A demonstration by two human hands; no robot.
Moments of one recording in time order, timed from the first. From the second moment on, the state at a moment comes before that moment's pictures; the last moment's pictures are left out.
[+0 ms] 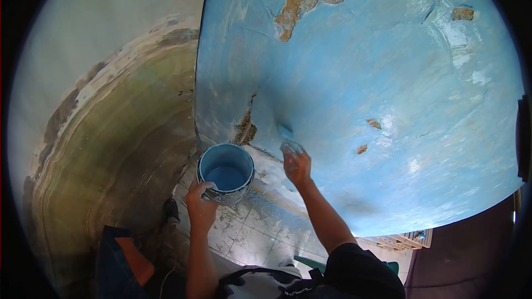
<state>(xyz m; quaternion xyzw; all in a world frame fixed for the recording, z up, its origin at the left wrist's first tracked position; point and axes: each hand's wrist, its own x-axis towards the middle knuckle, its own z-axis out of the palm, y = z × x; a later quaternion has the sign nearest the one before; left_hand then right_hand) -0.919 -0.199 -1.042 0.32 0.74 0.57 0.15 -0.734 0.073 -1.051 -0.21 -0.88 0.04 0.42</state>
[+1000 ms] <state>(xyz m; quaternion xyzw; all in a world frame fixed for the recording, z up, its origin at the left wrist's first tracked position) -0.842 -0.161 -1.011 0.43 0.68 0.57 0.15 -0.622 0.081 -0.934 -0.22 -0.85 -0.23 0.42</state>
